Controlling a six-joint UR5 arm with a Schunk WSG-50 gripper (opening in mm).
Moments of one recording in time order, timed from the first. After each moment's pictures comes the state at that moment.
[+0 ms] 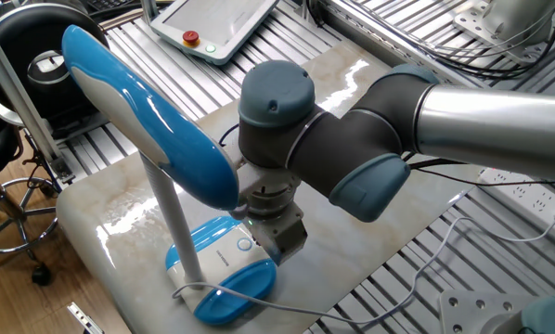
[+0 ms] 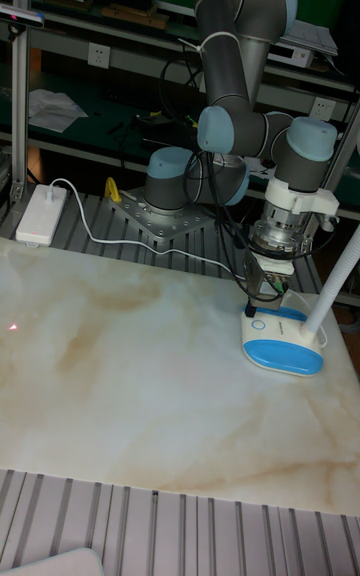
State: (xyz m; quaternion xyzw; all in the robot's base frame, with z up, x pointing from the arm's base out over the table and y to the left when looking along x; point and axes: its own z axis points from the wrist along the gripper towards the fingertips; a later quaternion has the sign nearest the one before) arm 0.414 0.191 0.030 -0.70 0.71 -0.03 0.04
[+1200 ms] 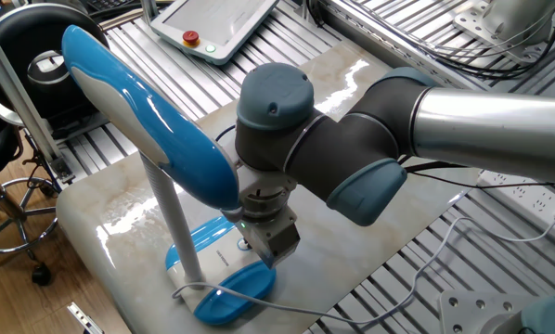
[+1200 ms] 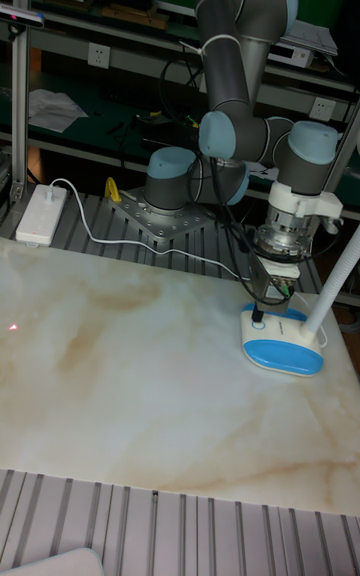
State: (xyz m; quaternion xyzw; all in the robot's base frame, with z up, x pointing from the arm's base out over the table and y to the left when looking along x) arm 0.421 0.205 0.024 -0.70 0.72 -0.03 0.06
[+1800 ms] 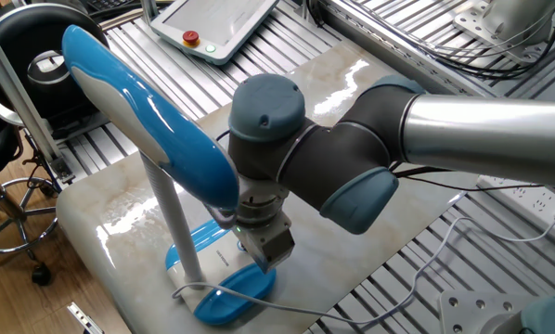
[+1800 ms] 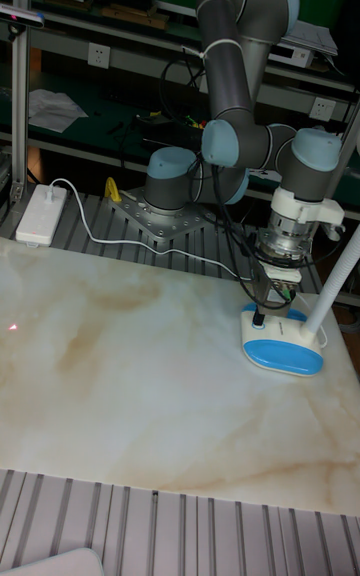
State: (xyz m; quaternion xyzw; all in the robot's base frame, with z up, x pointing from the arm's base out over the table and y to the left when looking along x) arm 0.425 0.208 0.013 -0.69 0.72 -0.04 0.06
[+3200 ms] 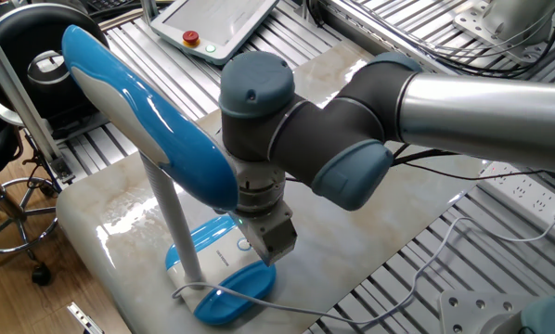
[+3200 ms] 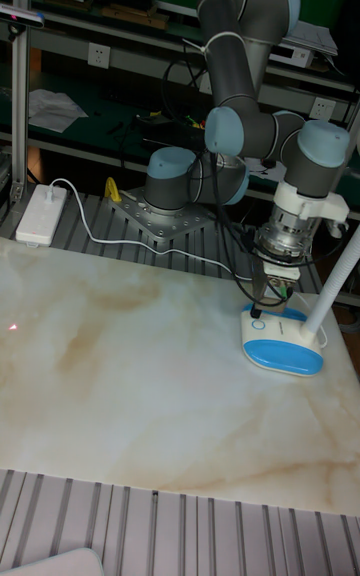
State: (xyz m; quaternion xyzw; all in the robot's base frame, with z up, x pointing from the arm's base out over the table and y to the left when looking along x) arm 0.417 0.199 0.029 -0.68 0.74 -0.02 0.02
